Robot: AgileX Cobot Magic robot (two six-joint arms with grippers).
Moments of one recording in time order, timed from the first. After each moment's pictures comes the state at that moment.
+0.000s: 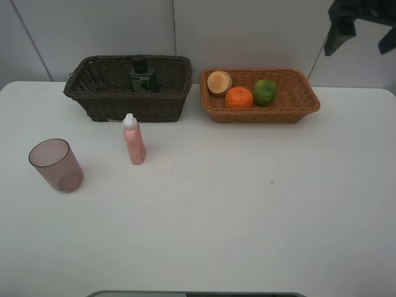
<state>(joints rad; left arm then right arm) -0.07 -0.01 -0.50 -0.04 1.06 0.00 0.12 1.50 -1.37 -0.15 1.06 0.19</state>
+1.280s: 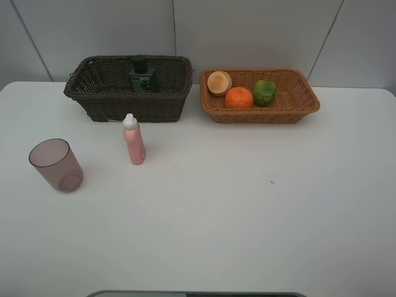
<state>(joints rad) -0.07 -0.01 -0.50 -0.04 1.06 0.00 0.02 0.02 -0.59 -0.12 1.06 0.11</state>
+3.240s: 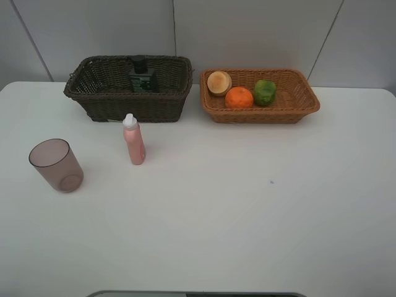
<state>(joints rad) -0.07 -0.01 -0.50 -0.04 1.06 0.00 0.03 0.00 -0.52 -0.07 1.06 0.01</state>
